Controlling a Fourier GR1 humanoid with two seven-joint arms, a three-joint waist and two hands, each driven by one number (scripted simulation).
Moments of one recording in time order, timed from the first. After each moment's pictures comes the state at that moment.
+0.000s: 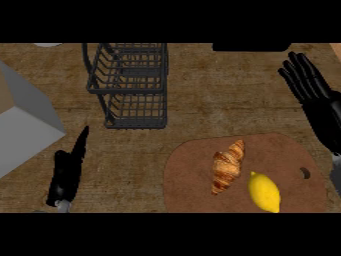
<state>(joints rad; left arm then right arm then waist) 0.01 0.30 -0.30 -1.39 0.16 0.34 0.11 -0.29 -0.55 0.19 -1.61 -0.43 0.01 -0.14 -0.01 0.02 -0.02</state>
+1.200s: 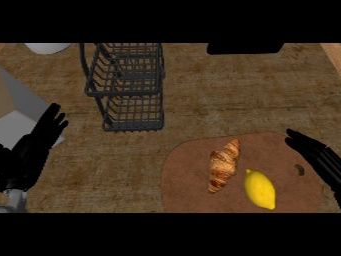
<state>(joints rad) -0.01 0.44 -0.13 -1.57 0.32 0.15 0.13 0.17 -0.81 0.36 -2.14 0.34 -0.29 0.14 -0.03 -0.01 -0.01</state>
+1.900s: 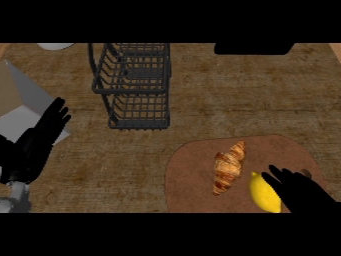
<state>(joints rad) -0.06 0.43 -0.12 -1.55 0.32 0.11 0.15 0.05 -0.94 0.61 -2.36 0.44 0.15 0.81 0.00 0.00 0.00</state>
